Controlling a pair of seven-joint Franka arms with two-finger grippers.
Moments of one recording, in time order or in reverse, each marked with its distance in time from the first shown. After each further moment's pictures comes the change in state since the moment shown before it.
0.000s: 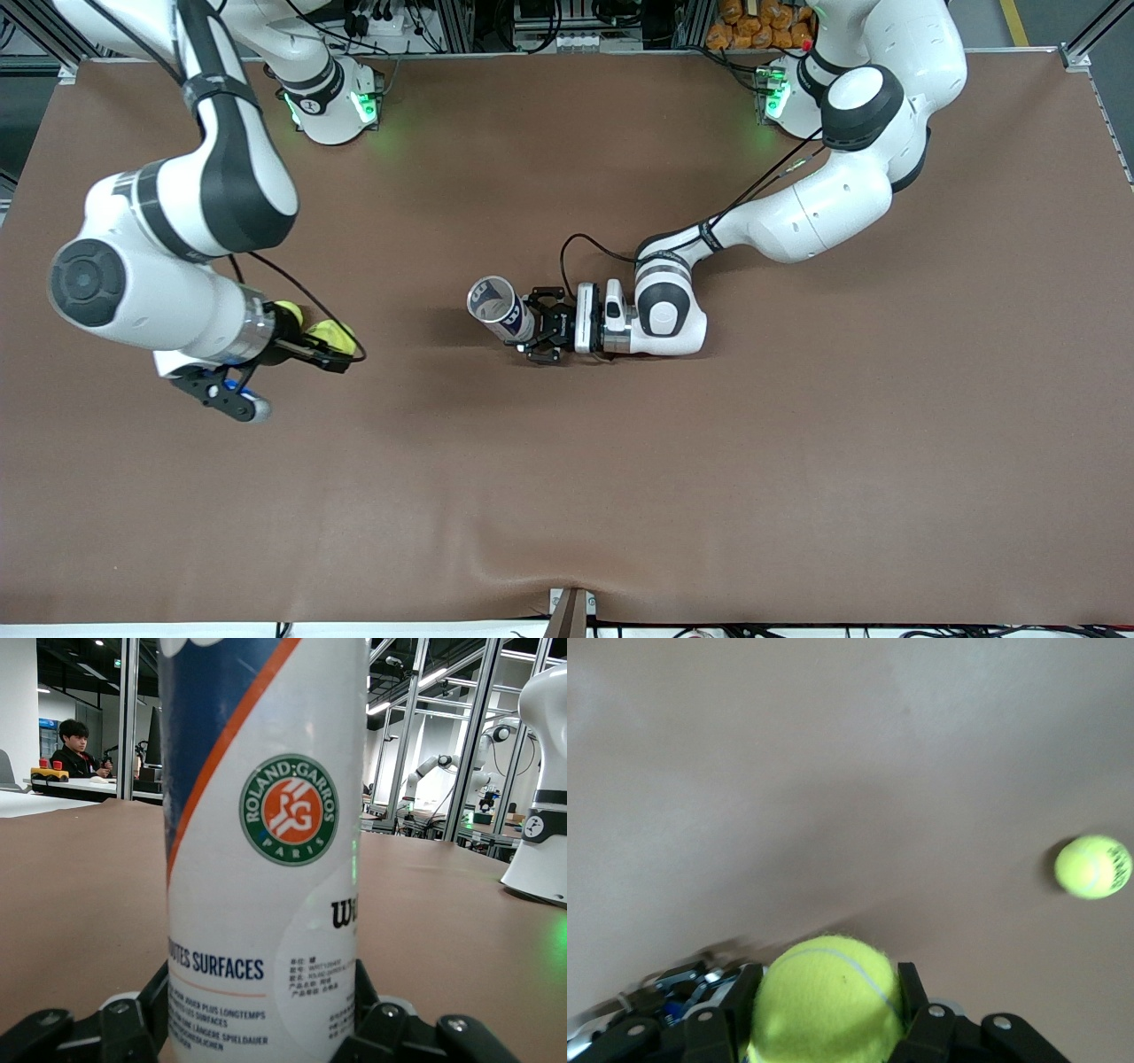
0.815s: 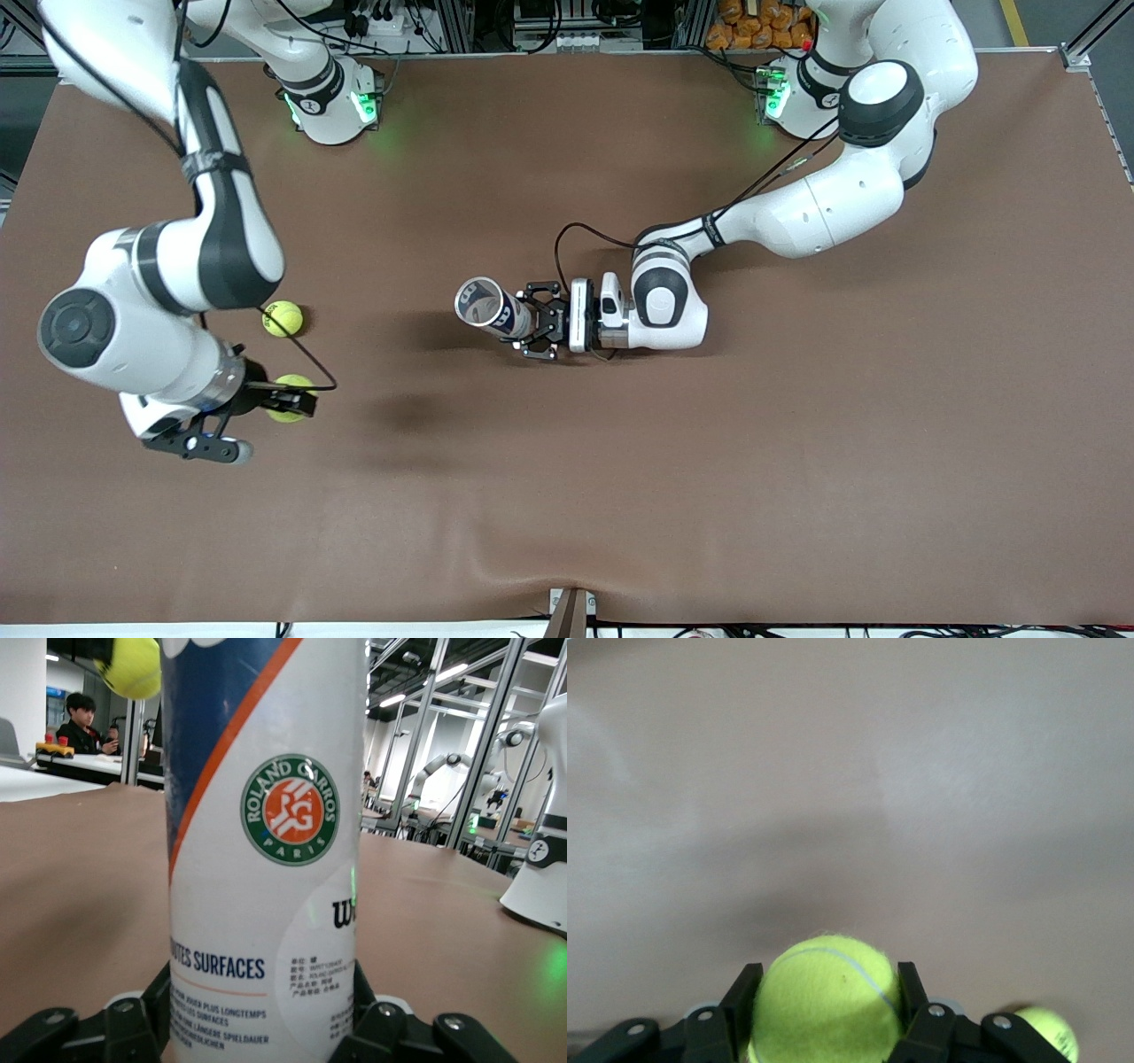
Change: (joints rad) left arm 0.046 -0.001 -0.102 -0.048 0.086 0.111 -0.119; right arm -0.077 0.077 0.007 0.005 -0.106 0.180 -0.293
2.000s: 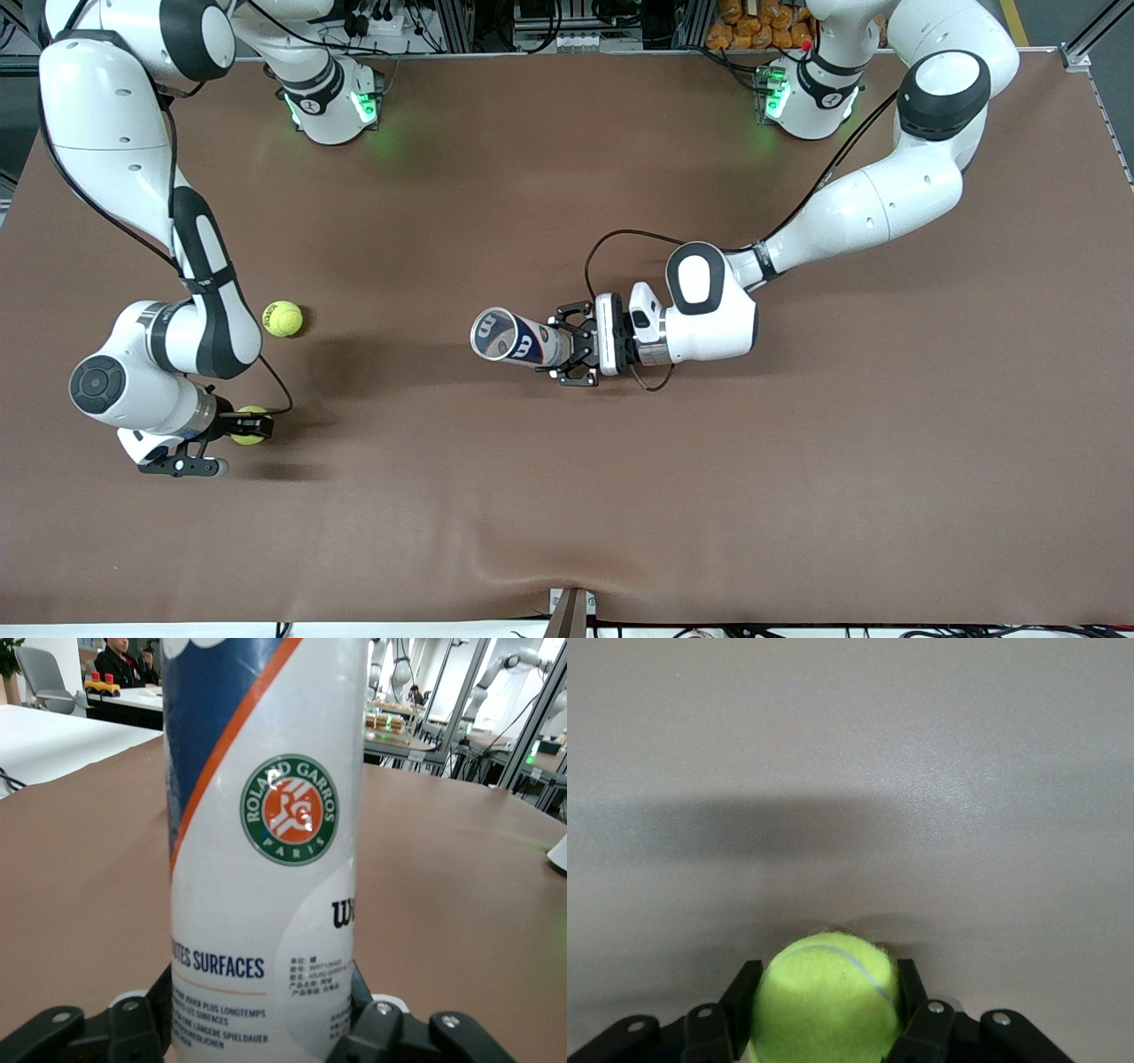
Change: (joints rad) left arm 0.229 -0.017 -0.180 -0.168 0.747 0.292 -0.649; right arm -0.239 0.270 -0.023 -0.146 -0.022 0.420 -0.440
